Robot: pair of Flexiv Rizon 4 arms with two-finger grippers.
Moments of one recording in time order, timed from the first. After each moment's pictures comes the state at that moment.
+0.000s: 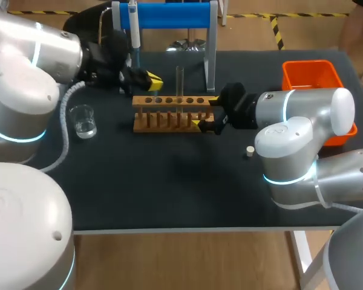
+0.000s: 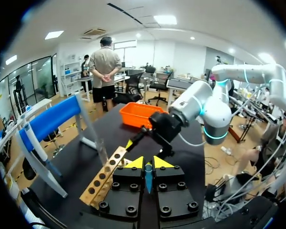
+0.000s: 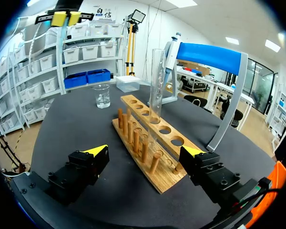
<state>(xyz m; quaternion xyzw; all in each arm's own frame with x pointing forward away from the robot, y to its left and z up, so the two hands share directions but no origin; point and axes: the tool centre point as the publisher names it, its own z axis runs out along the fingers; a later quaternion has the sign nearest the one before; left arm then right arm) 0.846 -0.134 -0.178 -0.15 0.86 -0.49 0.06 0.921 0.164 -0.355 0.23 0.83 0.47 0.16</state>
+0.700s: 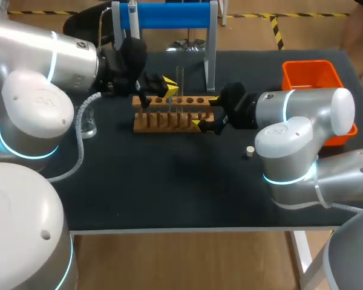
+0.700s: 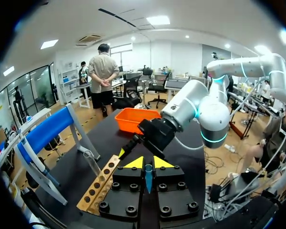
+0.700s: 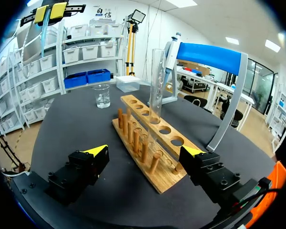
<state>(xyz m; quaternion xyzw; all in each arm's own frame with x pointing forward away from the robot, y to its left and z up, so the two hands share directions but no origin) 0.827 -0.162 -0.171 -0.13 0.85 -0.50 0.08 0.922 0.163 -0.354 0.23 0.84 0.47 0.17</state>
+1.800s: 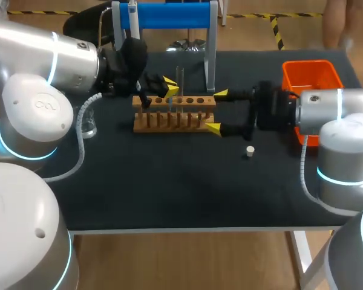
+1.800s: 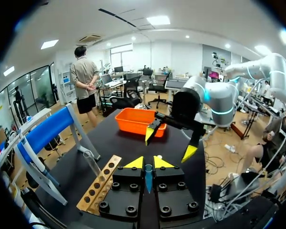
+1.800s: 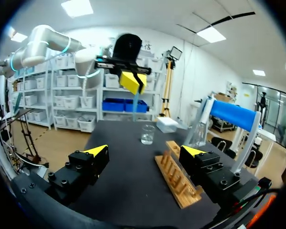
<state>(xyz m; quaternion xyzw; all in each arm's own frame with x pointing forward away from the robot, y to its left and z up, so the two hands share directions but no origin) 0.827 -0.163 -0.173 -0.14 0.85 -0.50 0.08 0.820 0.155 -0.247 0.06 0.78 0.62 0.10</state>
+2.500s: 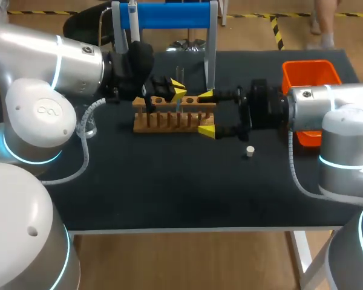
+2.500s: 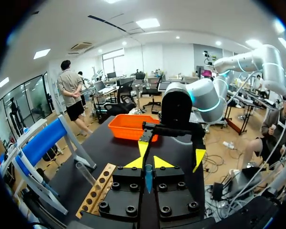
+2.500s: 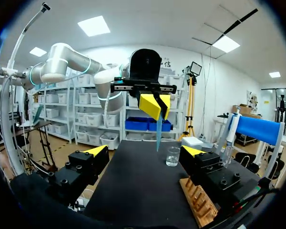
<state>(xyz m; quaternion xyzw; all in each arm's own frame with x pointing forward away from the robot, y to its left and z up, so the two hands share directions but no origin) 0.811 -0.180 -0.167 -0.09 0.85 -0.51 0.09 0.789 0.192 -0.219 -0.01 0.73 0.68 0.02</state>
